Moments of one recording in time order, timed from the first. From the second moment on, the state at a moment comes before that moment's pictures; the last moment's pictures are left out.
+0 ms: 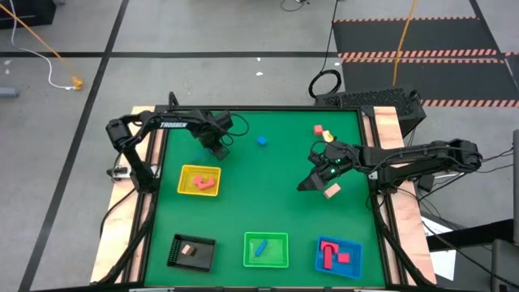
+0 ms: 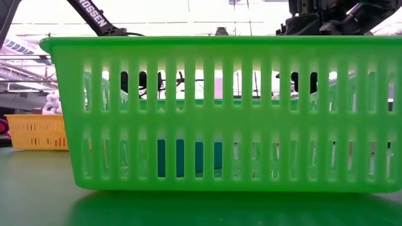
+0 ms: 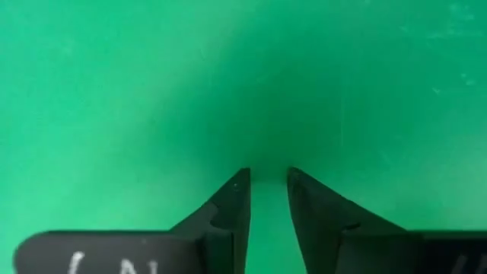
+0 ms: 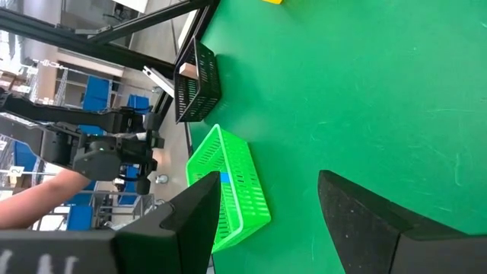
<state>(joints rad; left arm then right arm) 0.58 1.74 0.99 -0.75 -0.03 -0.21 -0.11 1.07 0.49 0.07 -0.47 0.95</state>
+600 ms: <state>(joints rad) 0.57 1.74 0.99 -0.73 0.03 -0.25 -0.11 1.07 0.49 0.07 -0.47 0.90</state>
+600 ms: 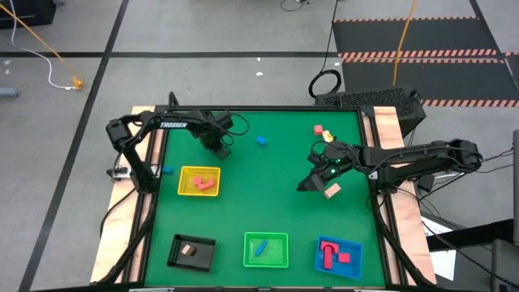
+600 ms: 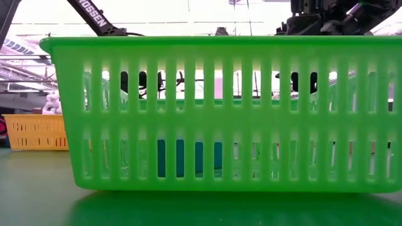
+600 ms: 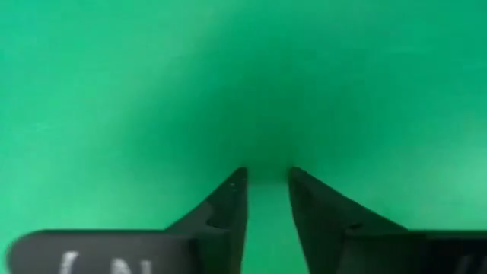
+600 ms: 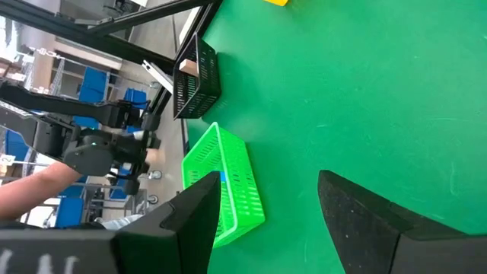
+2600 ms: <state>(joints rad) 0.31 1.73 0.99 -0.60 0.42 -0.56 -0.33 1.96 0.83 0.58 0.21 0.22</state>
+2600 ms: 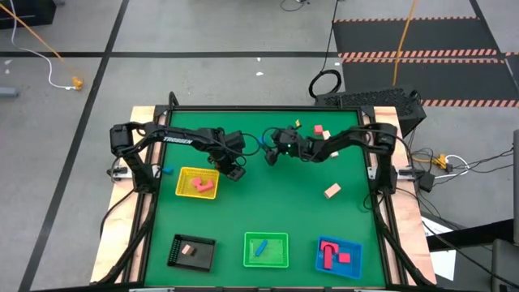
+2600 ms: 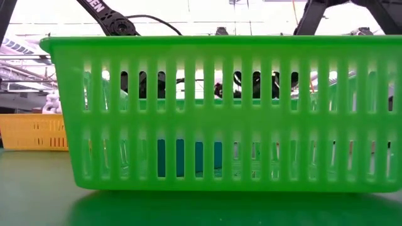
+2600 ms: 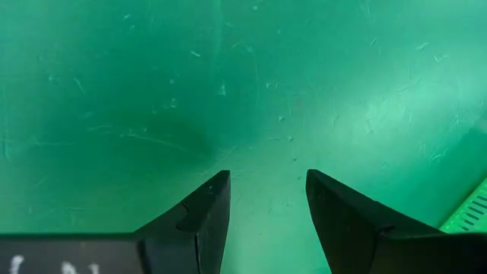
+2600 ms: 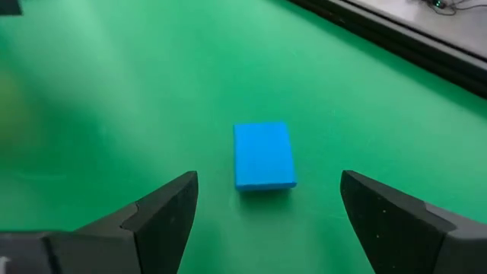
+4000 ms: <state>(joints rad) 0.31 1.73 0.99 -0.58 0.42 -0.58 -0.40 1.96 0.87 0.44 0.02 0.19</state>
